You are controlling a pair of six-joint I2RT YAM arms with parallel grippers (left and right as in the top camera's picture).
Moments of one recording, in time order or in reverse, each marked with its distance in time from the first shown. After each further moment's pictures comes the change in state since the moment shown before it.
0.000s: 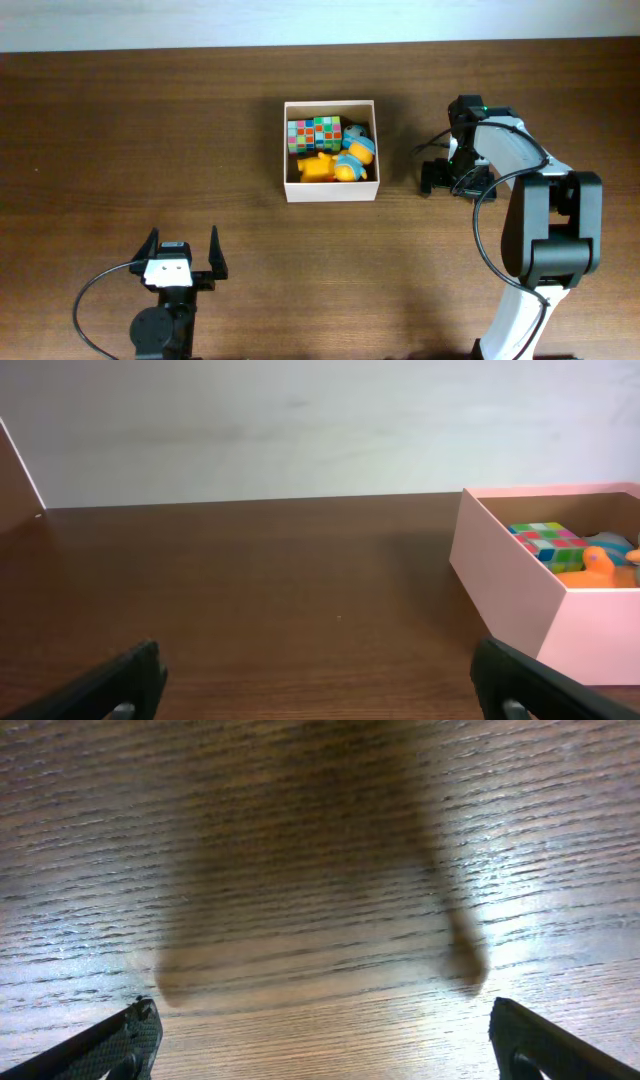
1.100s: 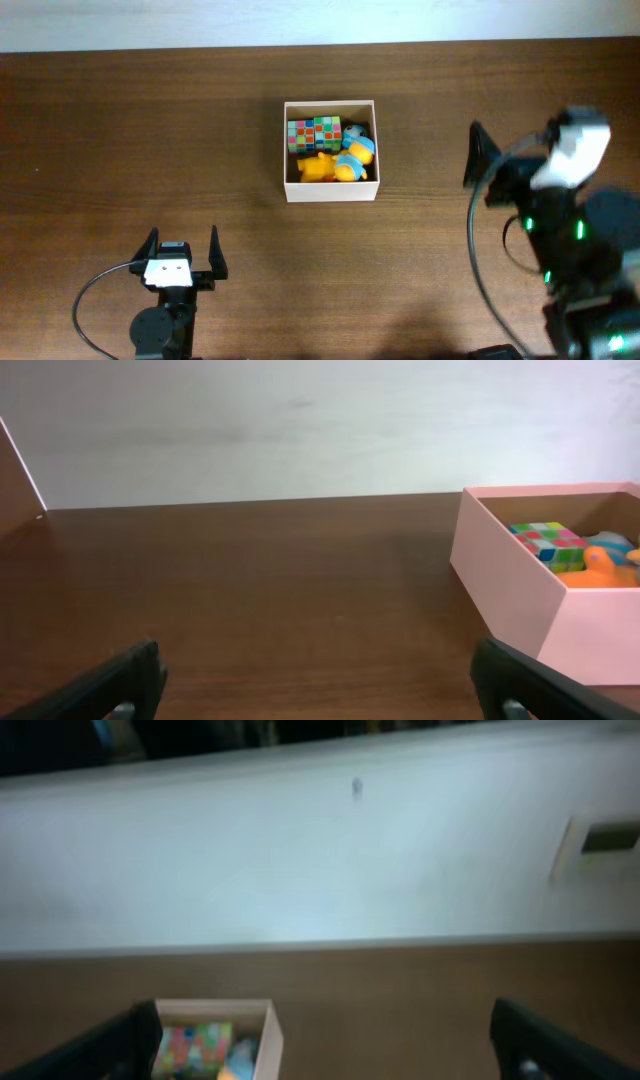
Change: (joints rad) left arm 0.000 -0.001 0.000 0.000 0.000 0.003; right arm 0.168 -1.316 -0.395 0.622 0.064 -0.071
